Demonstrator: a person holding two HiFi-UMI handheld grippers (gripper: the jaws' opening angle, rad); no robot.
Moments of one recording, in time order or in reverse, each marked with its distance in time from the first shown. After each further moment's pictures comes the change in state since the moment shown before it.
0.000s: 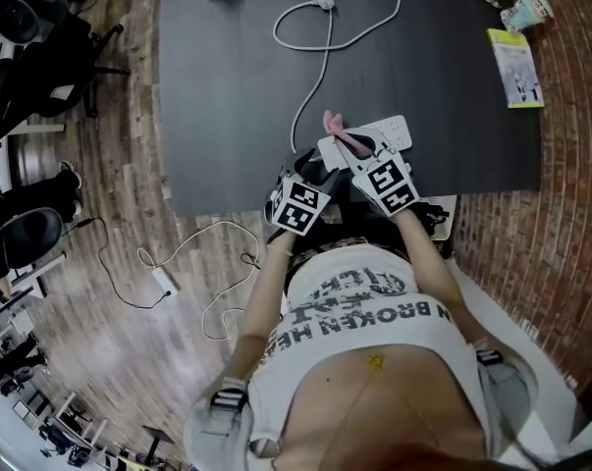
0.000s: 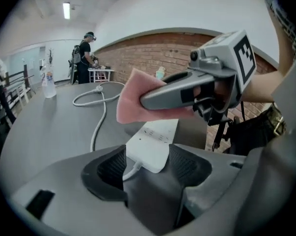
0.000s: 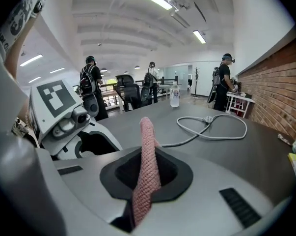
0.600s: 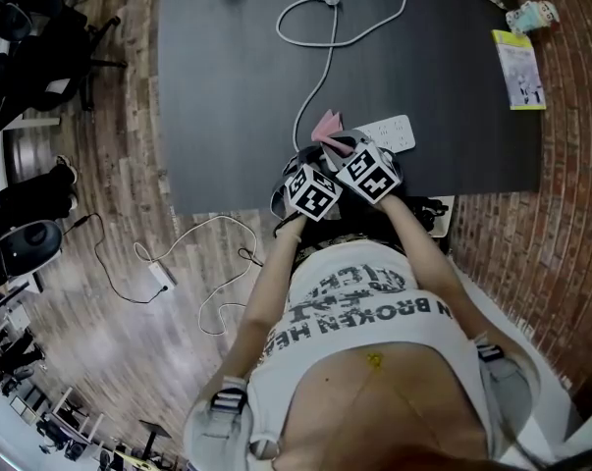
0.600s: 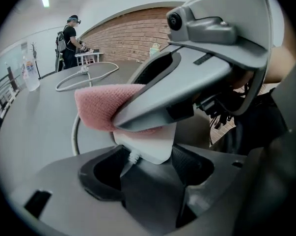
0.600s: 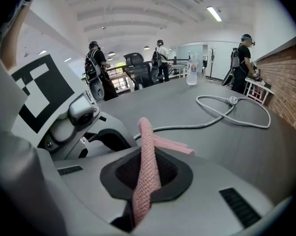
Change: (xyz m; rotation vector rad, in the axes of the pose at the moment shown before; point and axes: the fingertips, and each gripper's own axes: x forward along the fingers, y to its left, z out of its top) left arm 0.043 -0.003 -0.040 0.075 0.233 -0.052; right arm 0.055 0.028 -0.048 -0.043 0.234 0.150
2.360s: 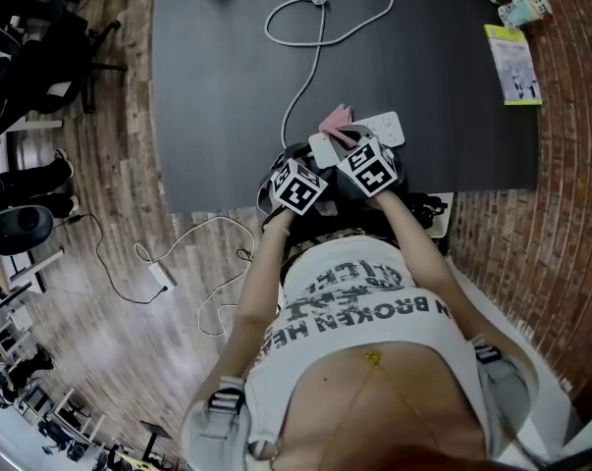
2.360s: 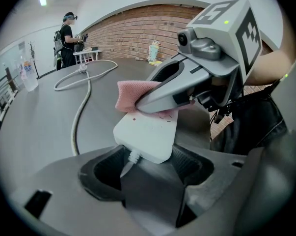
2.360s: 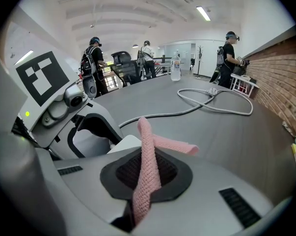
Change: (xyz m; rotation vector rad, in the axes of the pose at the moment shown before) left arm 0.002 0.001 -0.001 0.007 0.030 -0.008; right arm -0.019 -0.036 -0.033 0.077 0.019 -0.113
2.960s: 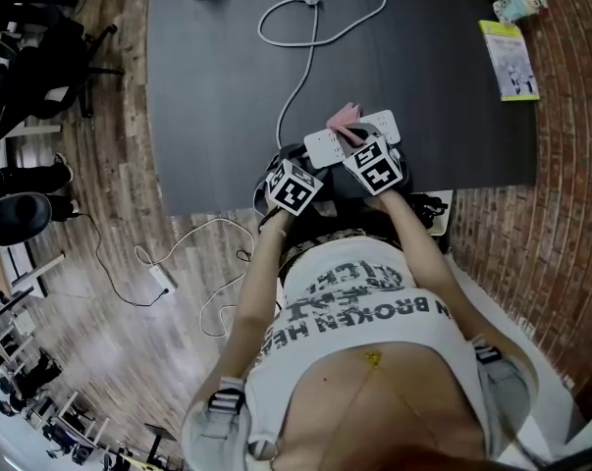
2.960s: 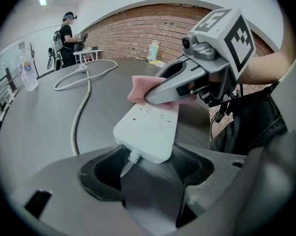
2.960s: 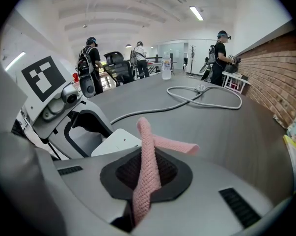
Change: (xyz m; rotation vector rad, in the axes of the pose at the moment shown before) left arm -0.002 0.001 -0.001 -0.002 0.007 -0.001; right arm -0.014 -0.022 -0.013 0.056 0.006 -0.060
